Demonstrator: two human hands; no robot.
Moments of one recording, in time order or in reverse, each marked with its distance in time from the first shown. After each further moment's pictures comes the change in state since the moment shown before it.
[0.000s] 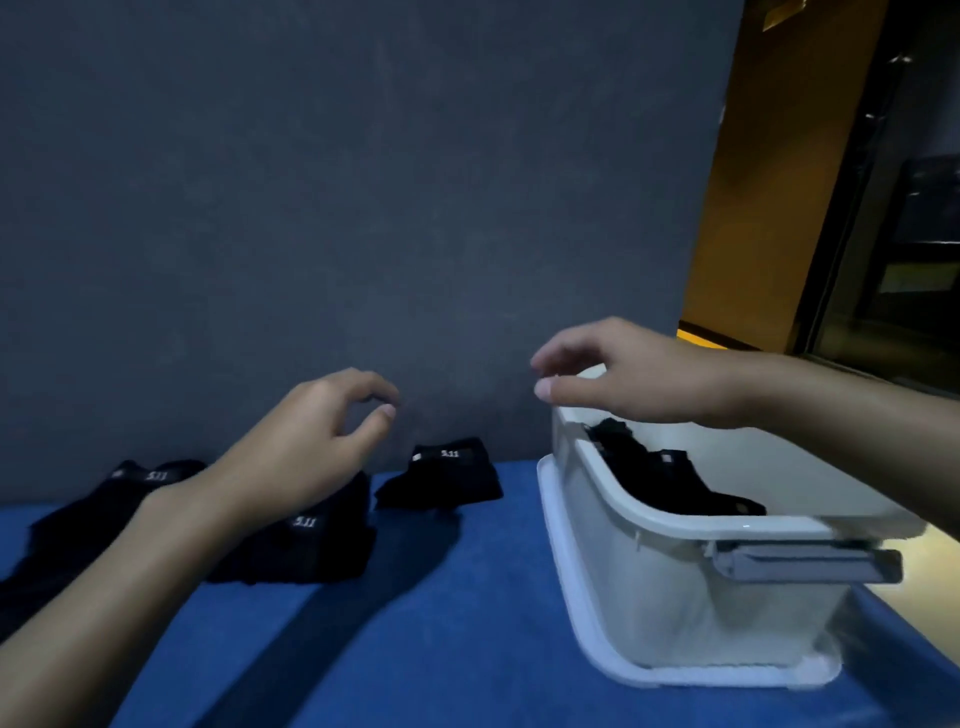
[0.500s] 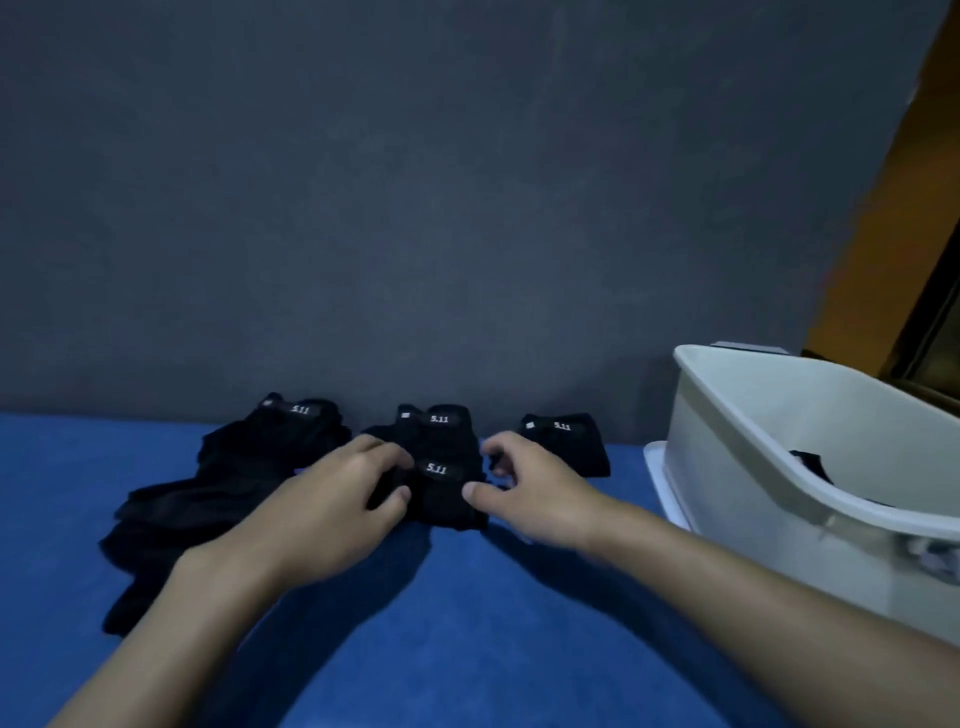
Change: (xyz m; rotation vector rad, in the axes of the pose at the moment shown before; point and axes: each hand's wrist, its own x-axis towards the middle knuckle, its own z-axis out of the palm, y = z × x) left_hand -0.100 -0.090 -0.010 0.146 -0.160 -0.206; right_hand 0.030 -0.063 0.201 0.189 -0.120 0.110
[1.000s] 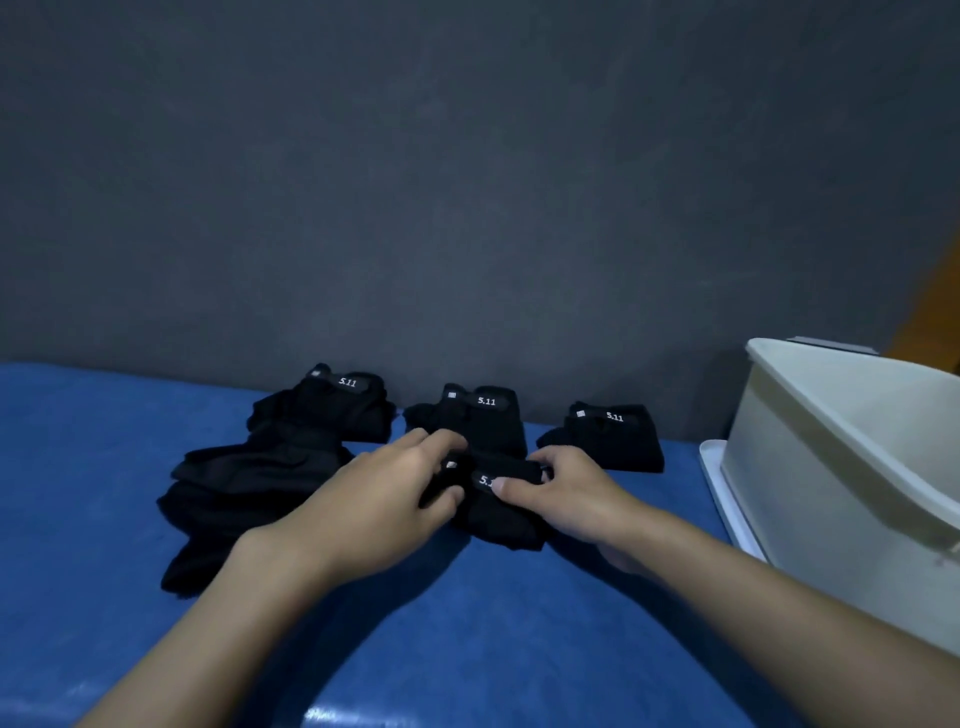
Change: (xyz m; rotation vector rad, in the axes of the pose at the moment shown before) left_hand -0.007 -0.008 0.011 0.004 -0.017 -0.010; right_hand 0.021 0.014 0.030 0.315 -0.022 0.155
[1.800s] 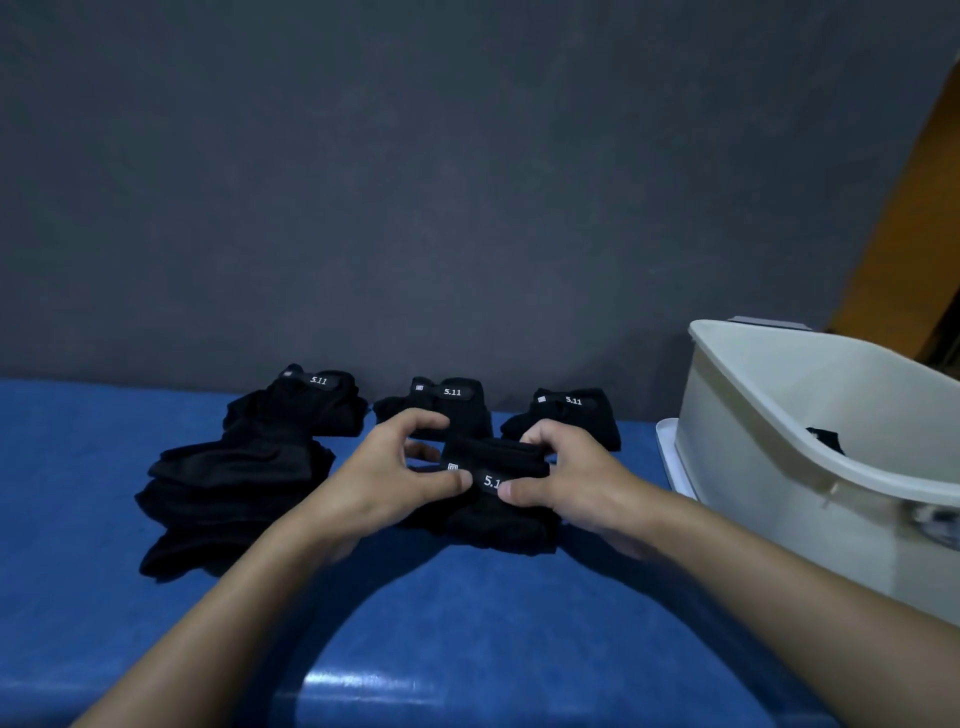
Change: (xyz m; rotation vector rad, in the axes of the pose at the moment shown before) left_hand 0.006 0.033 0.016 -0.828 0.023 -0.294; right_hand -0.036 0.007 -0.035 0.038 -0.041 -0.098
